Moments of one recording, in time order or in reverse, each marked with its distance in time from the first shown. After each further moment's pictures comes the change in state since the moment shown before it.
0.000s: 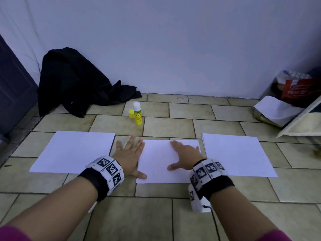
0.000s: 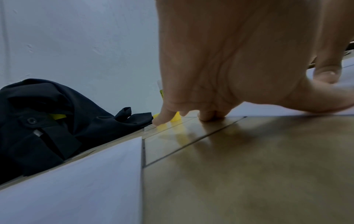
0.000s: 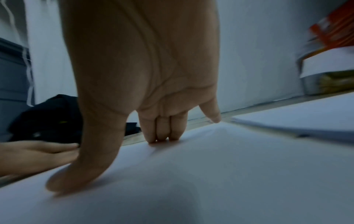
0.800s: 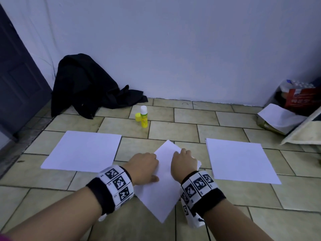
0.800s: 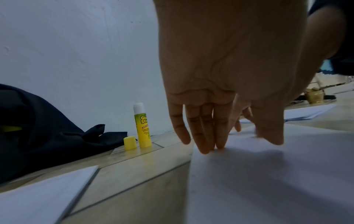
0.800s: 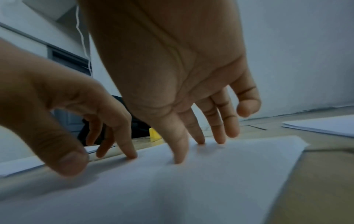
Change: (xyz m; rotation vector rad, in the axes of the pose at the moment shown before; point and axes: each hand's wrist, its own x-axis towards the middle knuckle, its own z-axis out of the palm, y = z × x) left_hand -0.037 0.041 -0.013 0.035 0.244 0.145; right_hand -0.019 -0.048 0.017 -0.170 0.170 0.174
